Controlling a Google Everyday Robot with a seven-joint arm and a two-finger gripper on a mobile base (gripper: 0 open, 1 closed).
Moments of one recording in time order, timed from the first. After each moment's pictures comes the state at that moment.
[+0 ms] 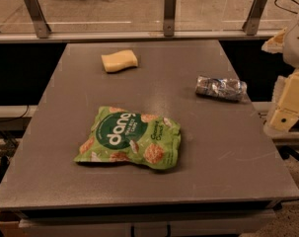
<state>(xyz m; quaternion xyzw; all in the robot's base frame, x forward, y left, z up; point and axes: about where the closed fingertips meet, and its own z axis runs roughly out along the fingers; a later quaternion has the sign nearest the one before) 0.438 -0.216 0.977 -0.60 0.78 -0.04 0.16</state>
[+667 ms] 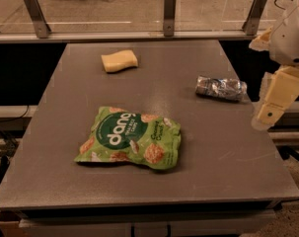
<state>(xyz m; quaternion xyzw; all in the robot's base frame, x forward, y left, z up) 0.455 -0.205 0.972 -0.61 0.77 -0.02 0.17</state>
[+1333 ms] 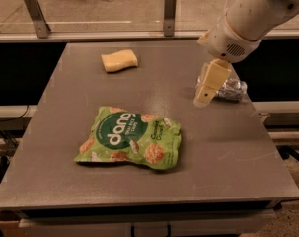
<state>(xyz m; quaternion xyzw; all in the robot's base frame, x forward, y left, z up) 0.556 -0.132 0.928 -0.64 0.73 0.02 0.23</state>
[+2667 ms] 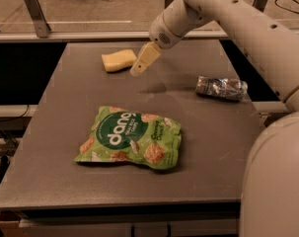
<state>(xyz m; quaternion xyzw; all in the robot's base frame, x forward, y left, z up) 0.722 0.006 0.887 -0.58 0.73 0.13 0.34</state>
